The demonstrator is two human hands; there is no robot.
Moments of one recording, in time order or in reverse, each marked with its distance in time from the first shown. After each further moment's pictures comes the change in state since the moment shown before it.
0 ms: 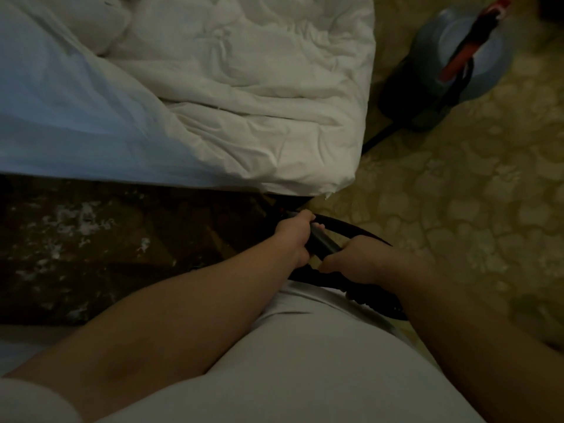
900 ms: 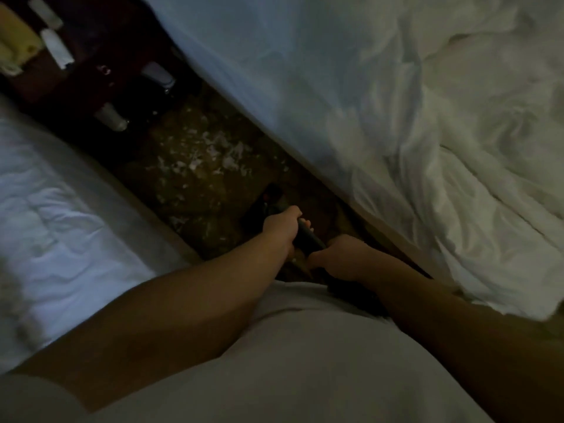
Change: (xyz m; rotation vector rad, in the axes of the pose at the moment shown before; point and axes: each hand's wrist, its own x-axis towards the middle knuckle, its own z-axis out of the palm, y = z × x) left_hand -0.006 0.097 -0.474 -0.565 0.285 0.067; right_hand 0.020 -0.360 0.312 -0.591 -0.132 -0.229
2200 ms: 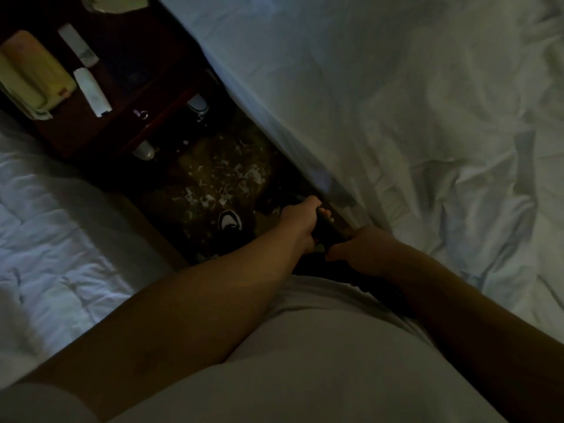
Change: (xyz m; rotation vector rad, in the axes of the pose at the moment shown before) left_hand 0.080 0.325 -0.055 -0.223 -0.087 0.013; right_hand 0.104 -0.316 -0.126 -0.017 0.049 0.049
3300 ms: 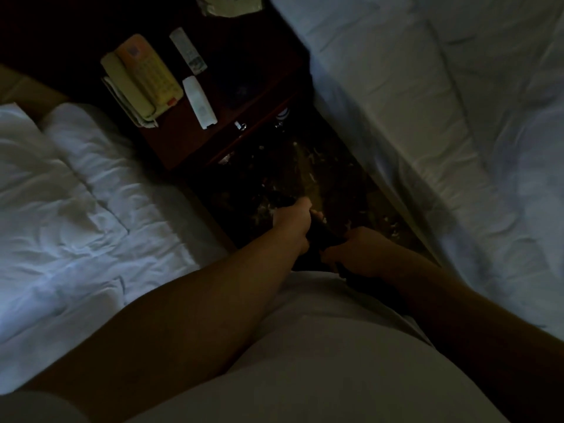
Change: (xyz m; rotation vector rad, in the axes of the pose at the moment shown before) left_hand 0.064 0.189 -0.236 -0.072 0.173 -0.023; right_hand 0.054 -0.264 0.141 -0.136 -0.146 -0.094
